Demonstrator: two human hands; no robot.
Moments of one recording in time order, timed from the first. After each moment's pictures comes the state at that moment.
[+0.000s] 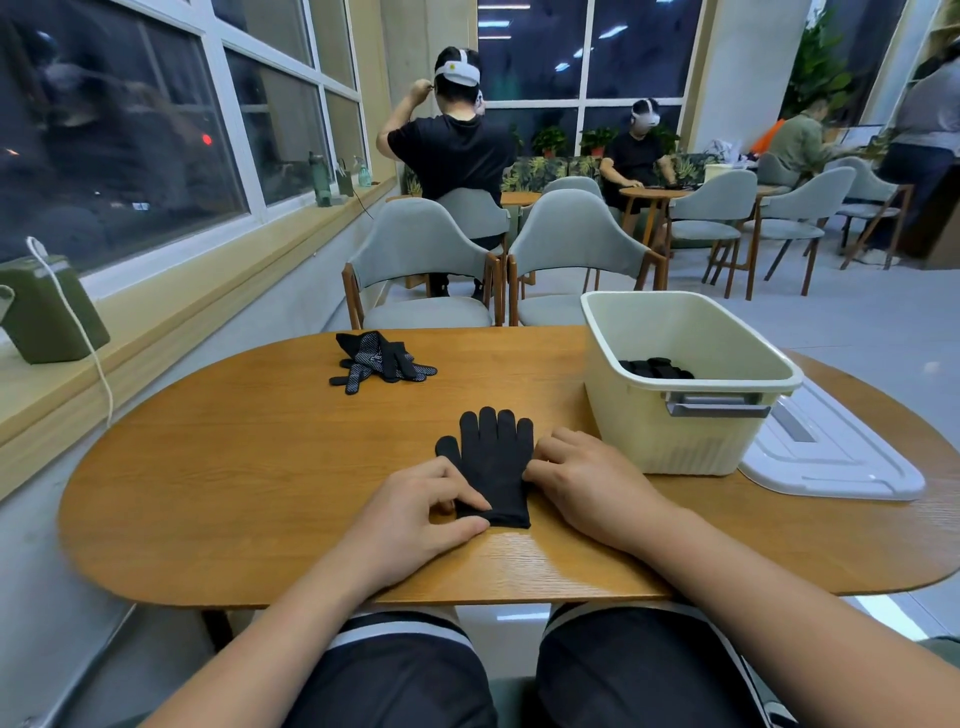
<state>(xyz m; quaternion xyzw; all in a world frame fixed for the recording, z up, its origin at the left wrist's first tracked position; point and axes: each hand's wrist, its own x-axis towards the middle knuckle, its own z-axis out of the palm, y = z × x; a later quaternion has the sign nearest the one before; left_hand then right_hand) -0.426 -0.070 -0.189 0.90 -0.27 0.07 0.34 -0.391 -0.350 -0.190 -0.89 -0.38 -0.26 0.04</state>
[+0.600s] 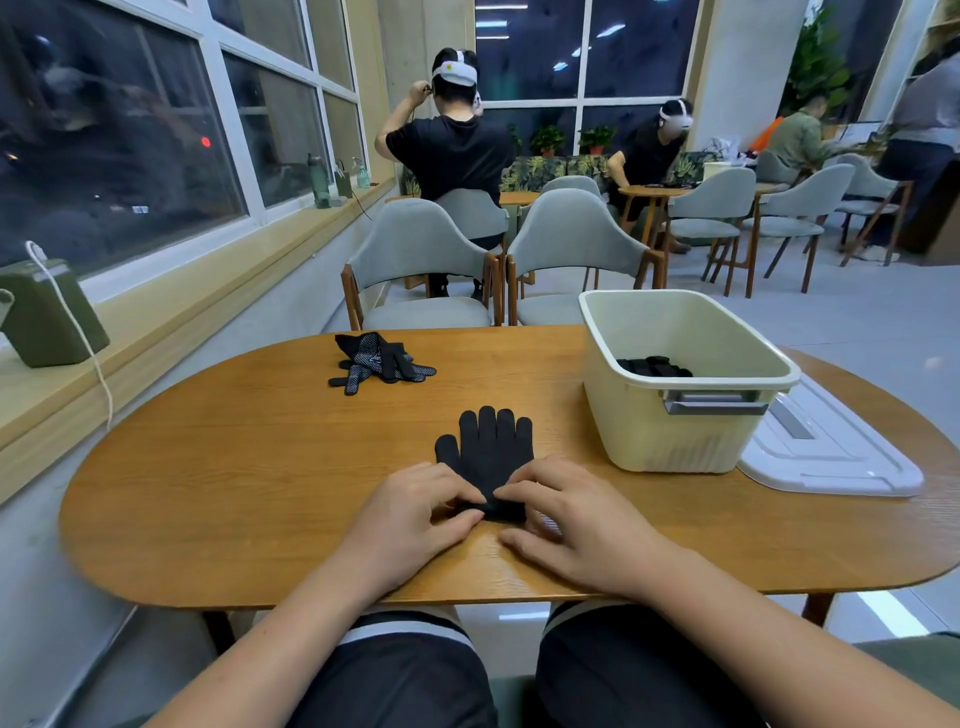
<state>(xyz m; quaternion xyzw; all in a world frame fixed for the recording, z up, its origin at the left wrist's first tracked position) -0.423 -0.070 -0.195 0.90 -0.31 0.16 0.27 -0.437 -0.338 -0.191 -0.90 -0.36 -0.17 0.18</state>
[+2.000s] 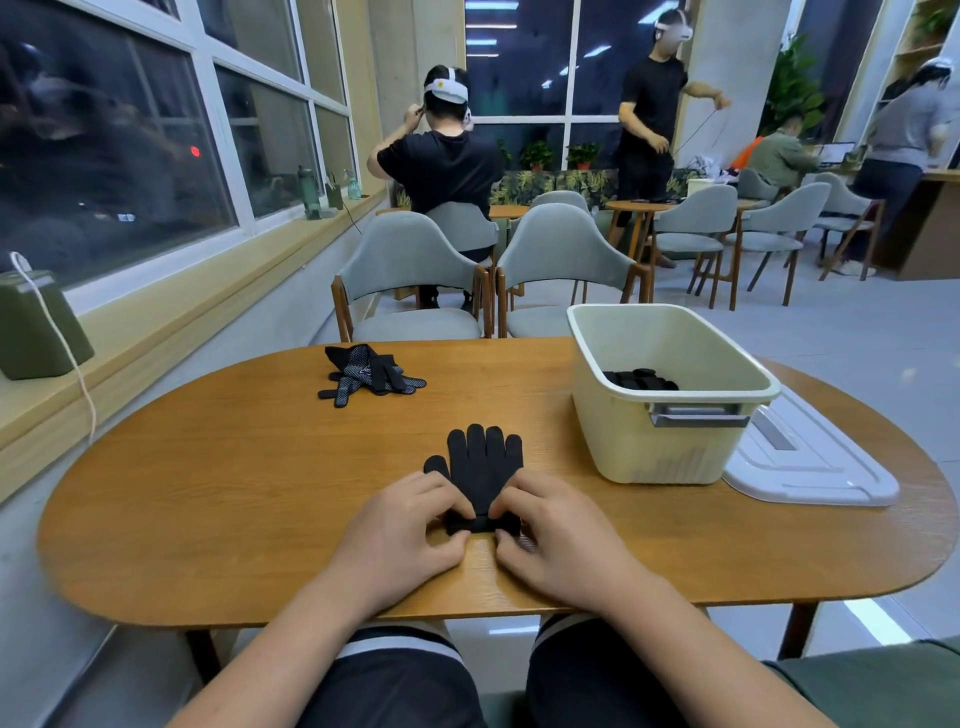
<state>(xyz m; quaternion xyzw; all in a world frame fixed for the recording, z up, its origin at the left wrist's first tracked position) -0.427 -0.075 -0.193 0.90 -0.31 0.18 0.25 -0.442 -0.319 -0.195 -0.92 -0.28 -0.17 0.22</state>
